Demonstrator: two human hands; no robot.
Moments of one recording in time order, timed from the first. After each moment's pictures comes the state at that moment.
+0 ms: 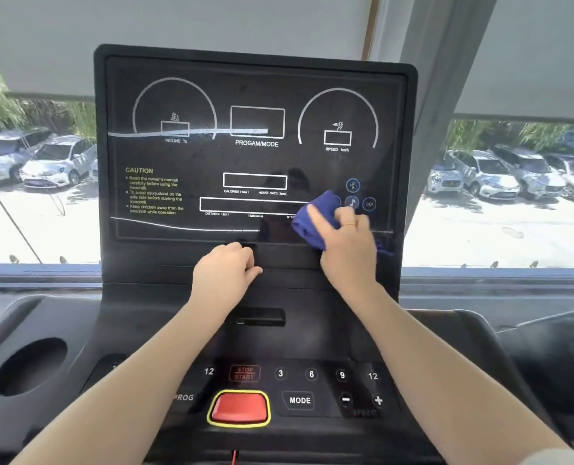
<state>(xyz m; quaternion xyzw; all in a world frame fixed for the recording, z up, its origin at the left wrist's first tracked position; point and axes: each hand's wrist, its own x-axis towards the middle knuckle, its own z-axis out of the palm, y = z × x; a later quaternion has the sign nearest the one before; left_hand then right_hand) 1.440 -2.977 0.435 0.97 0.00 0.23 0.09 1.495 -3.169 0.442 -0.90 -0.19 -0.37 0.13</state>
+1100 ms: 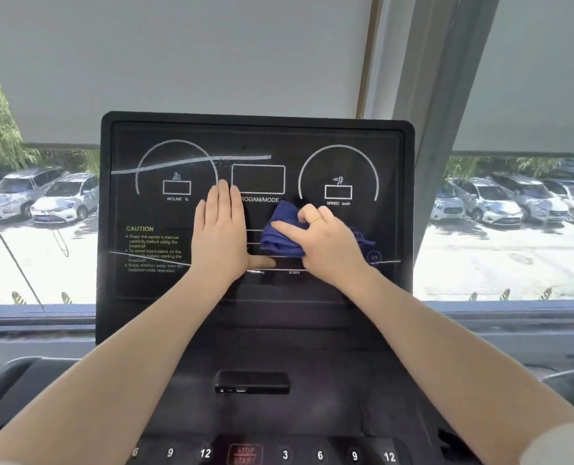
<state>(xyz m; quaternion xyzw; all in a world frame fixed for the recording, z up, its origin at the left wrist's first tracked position) 1.506 -2.969 0.531 0.96 0.04 0.29 -0.02 1.555 -3.142 0.514 -0.83 -0.37 -0.43 0.02</state>
